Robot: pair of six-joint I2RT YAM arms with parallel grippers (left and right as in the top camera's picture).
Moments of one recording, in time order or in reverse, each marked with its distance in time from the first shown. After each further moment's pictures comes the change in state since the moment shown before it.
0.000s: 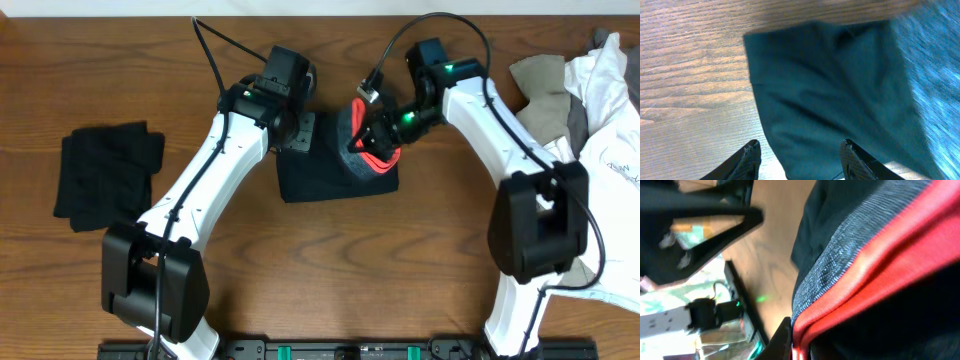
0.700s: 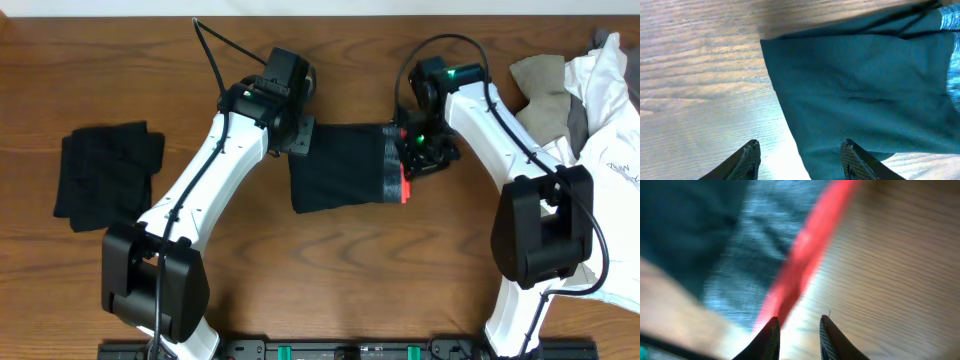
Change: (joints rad) left arm 0.000 0.000 0.000 -0.037 0.001 0.000; right arm 0.000 -0.016 -0.064 -0.151 0.729 0.100
